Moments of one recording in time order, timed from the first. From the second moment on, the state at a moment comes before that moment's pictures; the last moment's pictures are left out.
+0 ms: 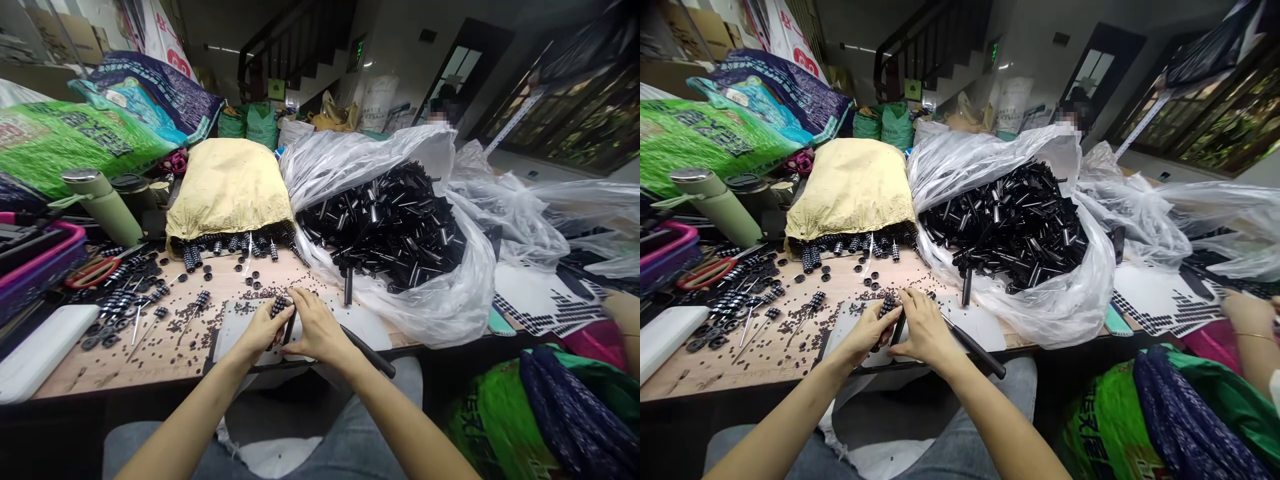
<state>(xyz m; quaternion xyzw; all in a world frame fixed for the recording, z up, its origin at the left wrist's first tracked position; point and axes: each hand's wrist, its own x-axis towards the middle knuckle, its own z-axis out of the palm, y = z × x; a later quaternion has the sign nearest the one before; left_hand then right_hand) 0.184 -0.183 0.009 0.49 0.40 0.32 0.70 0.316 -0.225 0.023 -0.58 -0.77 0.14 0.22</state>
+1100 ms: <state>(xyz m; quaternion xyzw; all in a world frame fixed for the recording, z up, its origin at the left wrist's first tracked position) 0.197 -0.207 0.008 0.29 0.43 0.35 0.78 0.315 -0.247 0.016 -0.54 -0.76 0.24 0.27</state>
